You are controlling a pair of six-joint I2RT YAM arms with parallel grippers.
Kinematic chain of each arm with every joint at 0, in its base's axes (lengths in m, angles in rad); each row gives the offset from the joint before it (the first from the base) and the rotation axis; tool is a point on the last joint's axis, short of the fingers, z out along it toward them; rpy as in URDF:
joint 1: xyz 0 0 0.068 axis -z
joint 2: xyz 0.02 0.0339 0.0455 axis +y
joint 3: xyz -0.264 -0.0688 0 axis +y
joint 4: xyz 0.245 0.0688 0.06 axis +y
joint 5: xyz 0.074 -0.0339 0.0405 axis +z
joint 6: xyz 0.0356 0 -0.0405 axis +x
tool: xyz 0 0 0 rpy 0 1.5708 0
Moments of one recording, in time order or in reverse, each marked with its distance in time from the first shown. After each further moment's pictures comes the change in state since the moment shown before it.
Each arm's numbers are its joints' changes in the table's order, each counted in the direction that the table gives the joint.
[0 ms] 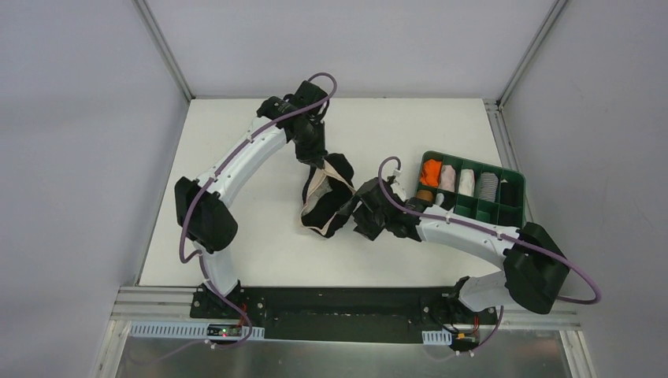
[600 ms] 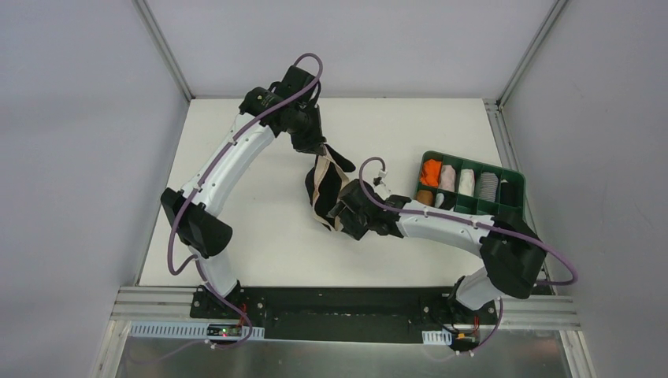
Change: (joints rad) left arm -0.012 -0.052 -0.161 0.072 -0.019 -0.090; right arm -0.062 0.149 -0.138 0.025 -0.049 0.066
